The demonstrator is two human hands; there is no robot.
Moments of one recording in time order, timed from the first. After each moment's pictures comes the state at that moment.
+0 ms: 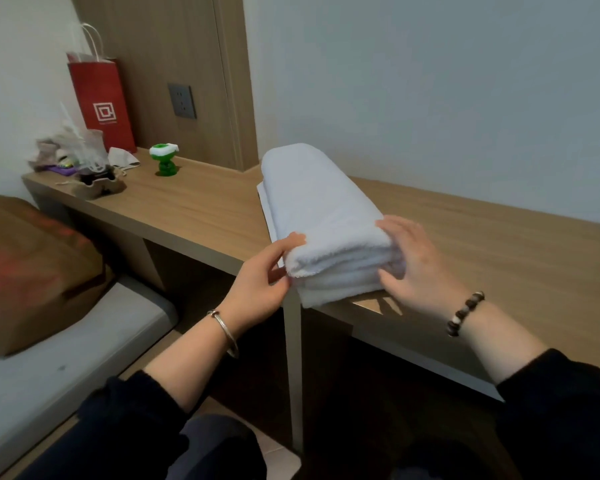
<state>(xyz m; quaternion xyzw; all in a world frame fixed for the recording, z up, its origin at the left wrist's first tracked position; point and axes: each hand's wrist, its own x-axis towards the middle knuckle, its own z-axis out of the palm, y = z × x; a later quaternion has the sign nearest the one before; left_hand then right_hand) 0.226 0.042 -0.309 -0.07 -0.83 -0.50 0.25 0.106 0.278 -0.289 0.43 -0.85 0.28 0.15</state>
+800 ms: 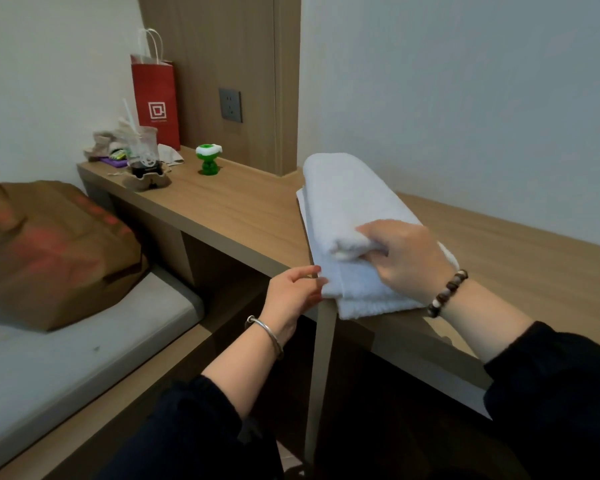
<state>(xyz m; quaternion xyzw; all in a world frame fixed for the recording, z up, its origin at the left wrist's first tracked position) 0.214 0.038 -0.329 0.24 -0.54 -0.79 0.18 0.129 0.196 -0.246 0.54 -0.76 0.23 0.26</state>
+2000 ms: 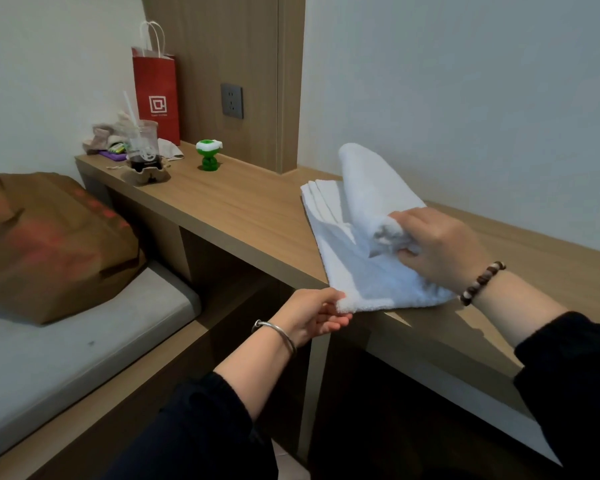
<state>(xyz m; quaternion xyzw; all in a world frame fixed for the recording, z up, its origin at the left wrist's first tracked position) 0.212 0.058 -0.334 0.24 -0.55 -0.80 -0.03 0.087 0.227 -0.242 0.56 -0.74 0.13 0.36</state>
